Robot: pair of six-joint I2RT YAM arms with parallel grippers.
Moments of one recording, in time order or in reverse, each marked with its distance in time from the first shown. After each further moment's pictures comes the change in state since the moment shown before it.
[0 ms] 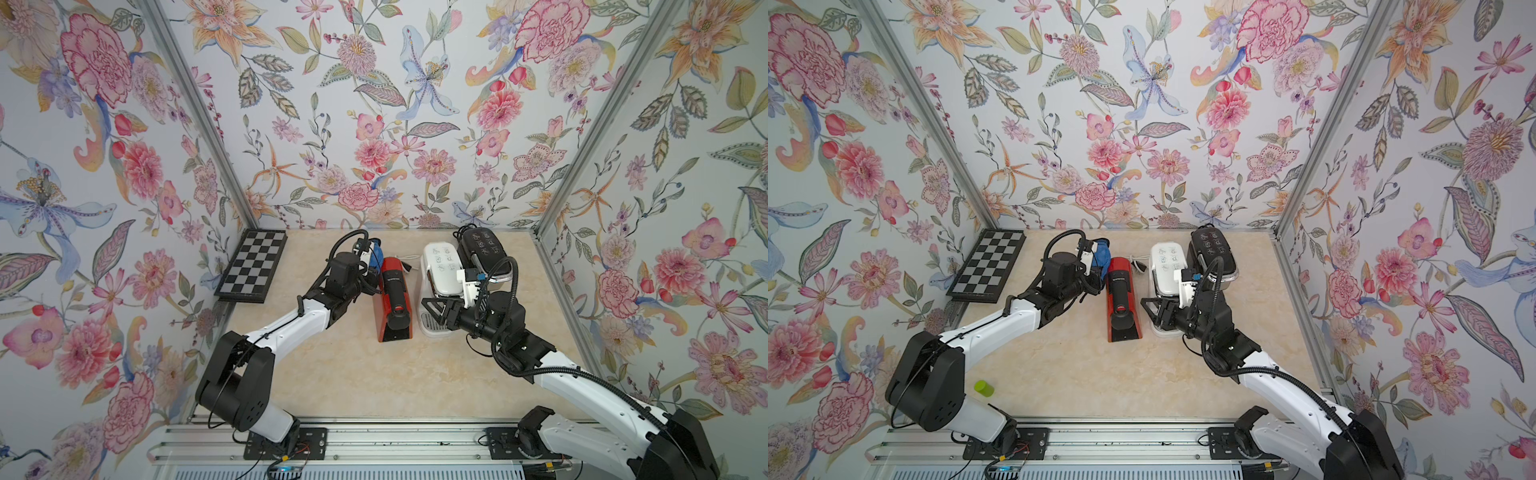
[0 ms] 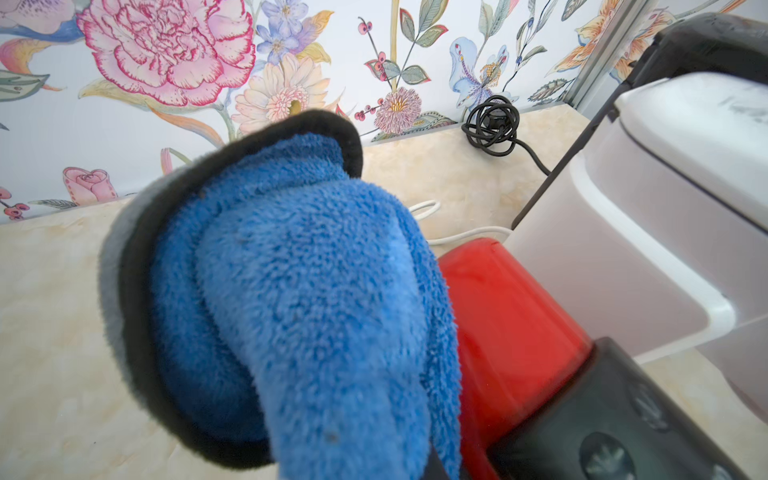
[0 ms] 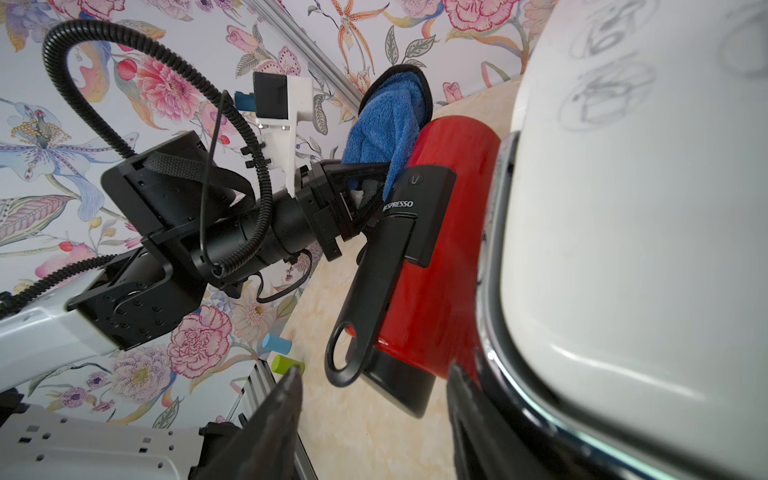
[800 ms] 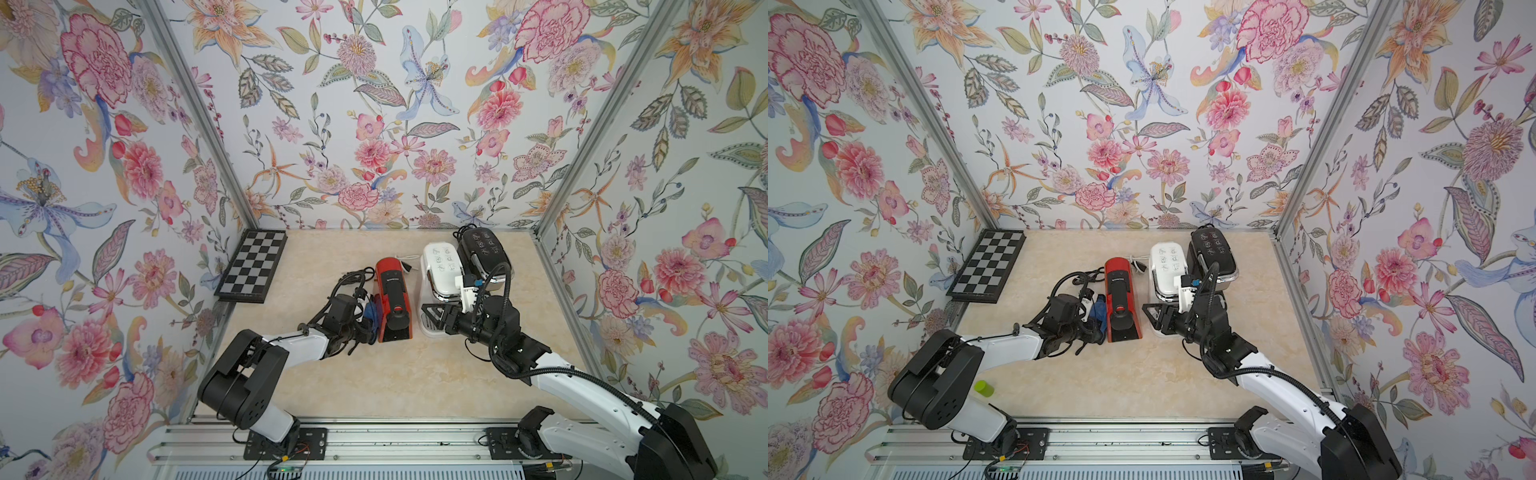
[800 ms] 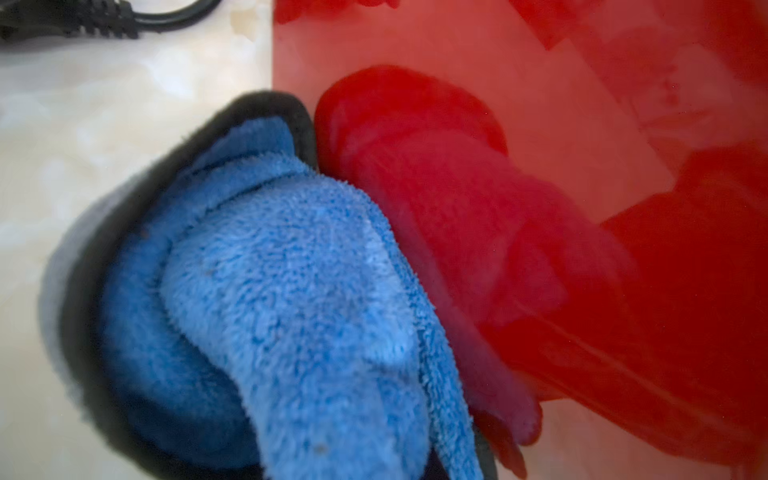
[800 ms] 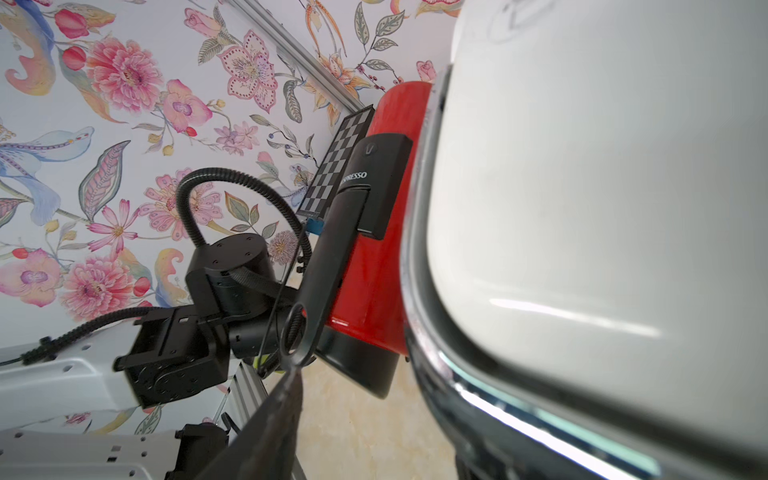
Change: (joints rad) left arm -0.042 -0.067 -0.389 0.058 0.179 -0.144; right arm 0.014 0.032 -0.050 -0.008 0.052 0.018
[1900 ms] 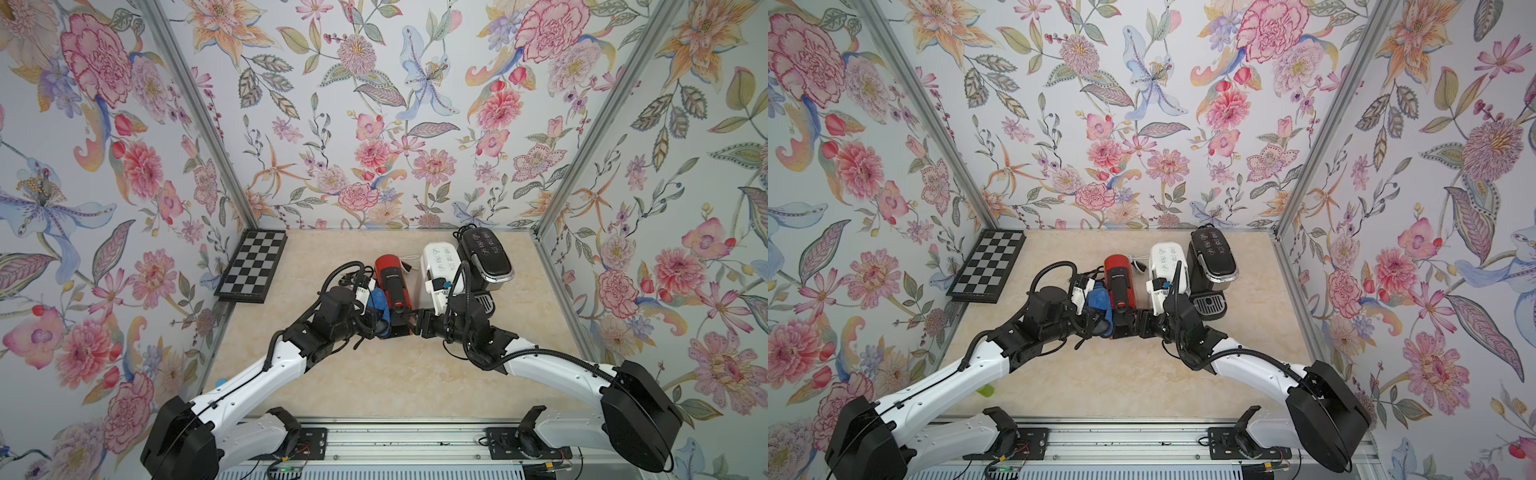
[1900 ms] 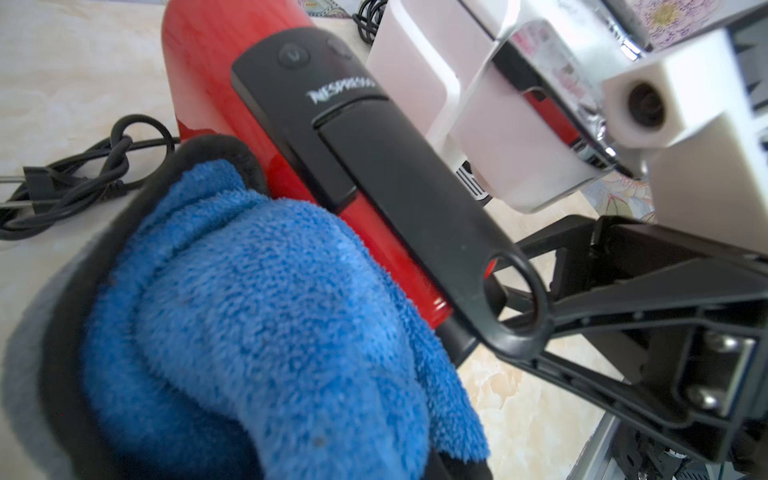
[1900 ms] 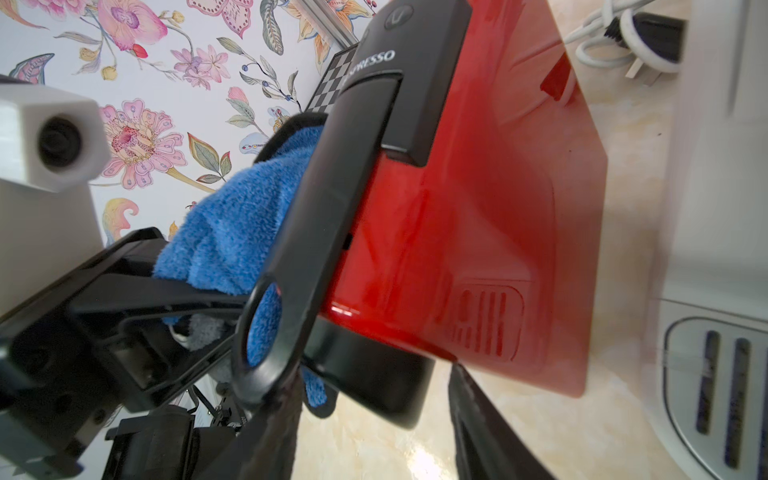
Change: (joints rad) left arm -0.128 -0.363 0.209 -0.347 -0.028 -0.084; right arm 0.132 0.235 0.094 0.051 0.037 -0.053
